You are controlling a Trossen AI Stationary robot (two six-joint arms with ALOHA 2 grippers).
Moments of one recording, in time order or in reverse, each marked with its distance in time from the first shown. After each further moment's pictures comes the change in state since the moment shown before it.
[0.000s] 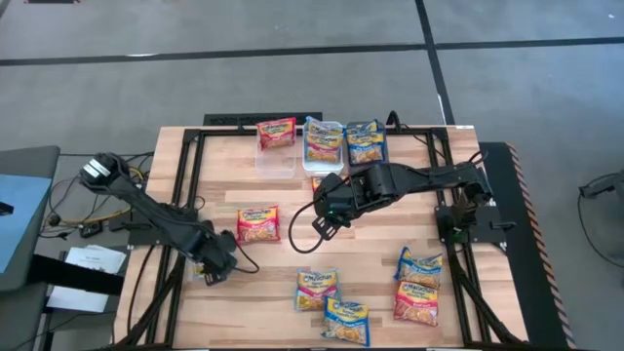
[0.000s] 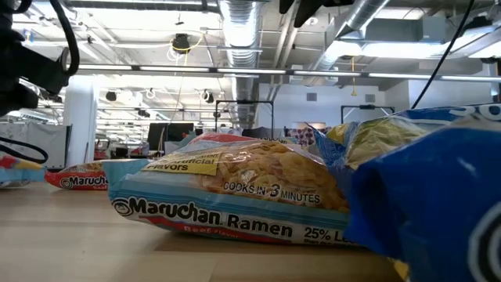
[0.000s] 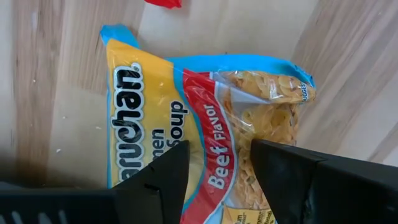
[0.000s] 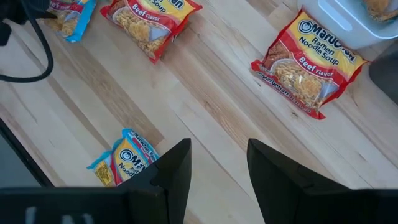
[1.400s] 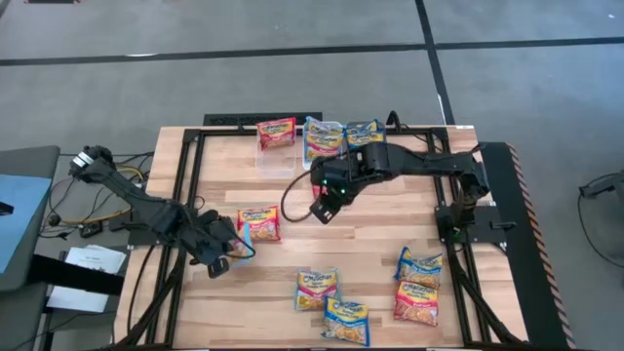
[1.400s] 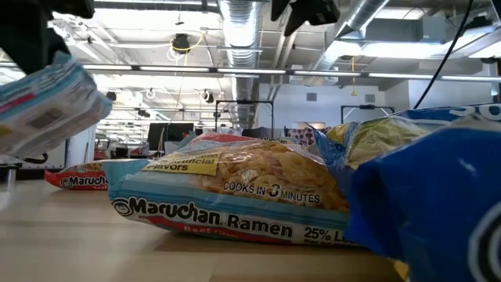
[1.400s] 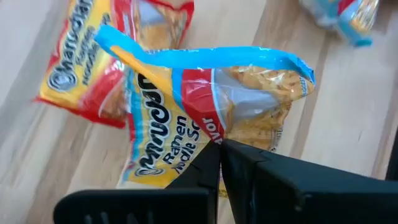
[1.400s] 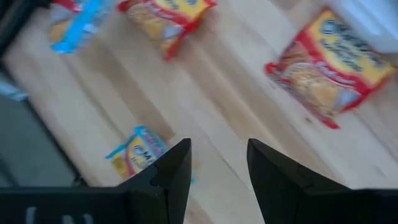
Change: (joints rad) left arm 0.020 -0.299 0.119 0.035 -0.244 0.062; right arm -0.151 0.000 0.000 0.052 -0.235 -0.153
